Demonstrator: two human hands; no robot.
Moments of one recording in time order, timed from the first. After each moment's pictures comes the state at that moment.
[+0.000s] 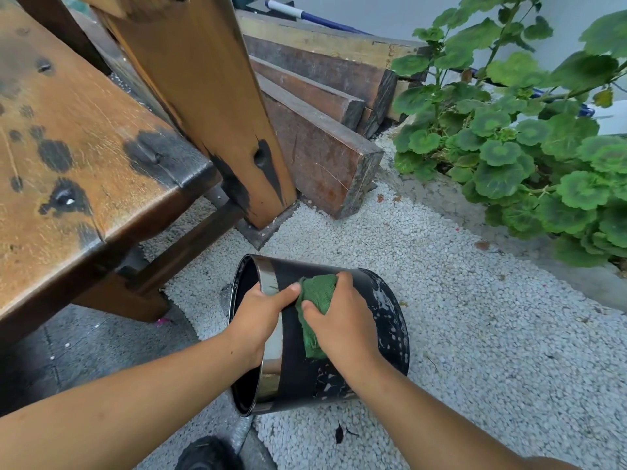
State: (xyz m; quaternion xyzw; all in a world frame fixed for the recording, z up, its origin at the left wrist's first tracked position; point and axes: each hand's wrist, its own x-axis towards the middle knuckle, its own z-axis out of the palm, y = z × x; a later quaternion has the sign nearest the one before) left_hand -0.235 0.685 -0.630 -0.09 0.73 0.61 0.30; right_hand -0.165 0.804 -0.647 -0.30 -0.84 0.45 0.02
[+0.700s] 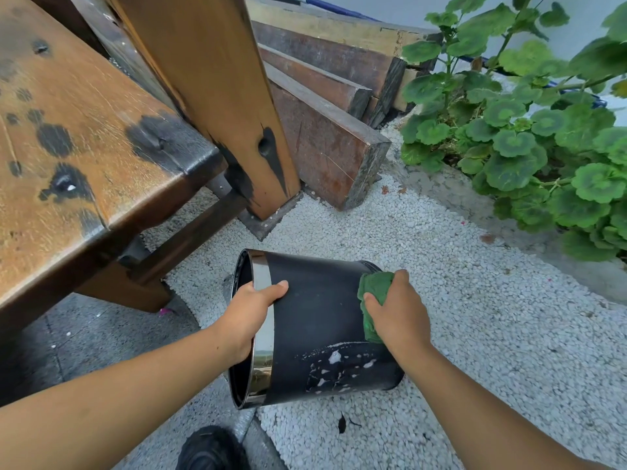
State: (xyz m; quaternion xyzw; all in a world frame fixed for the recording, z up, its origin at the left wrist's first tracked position) left_hand -0.244 0.660 -0.630 -0.13 0.72 0.59 0.34; right_hand -0.147 0.864 -0.695 -0.39 -0.85 0.35 -0.01
